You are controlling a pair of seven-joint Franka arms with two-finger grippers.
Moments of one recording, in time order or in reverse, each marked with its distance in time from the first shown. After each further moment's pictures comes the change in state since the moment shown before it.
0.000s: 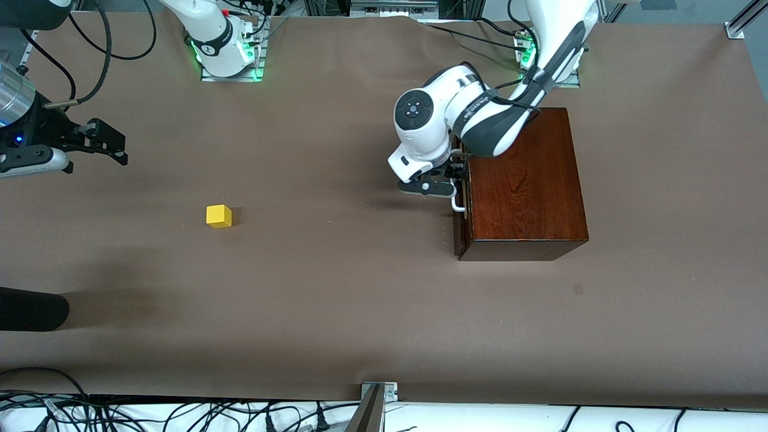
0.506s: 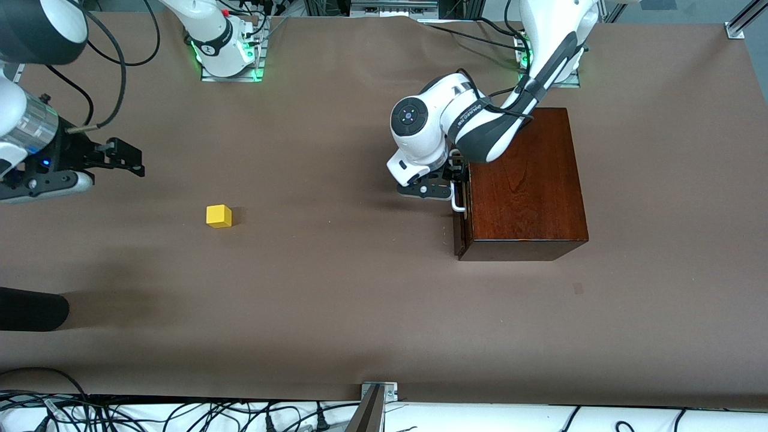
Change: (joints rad) left arm -0.003 0.030 0.002 0.000 0.018 0.018 -0.017; right arm -0.001 0.078 -0.001 0.000 0.023 0.000 0.000
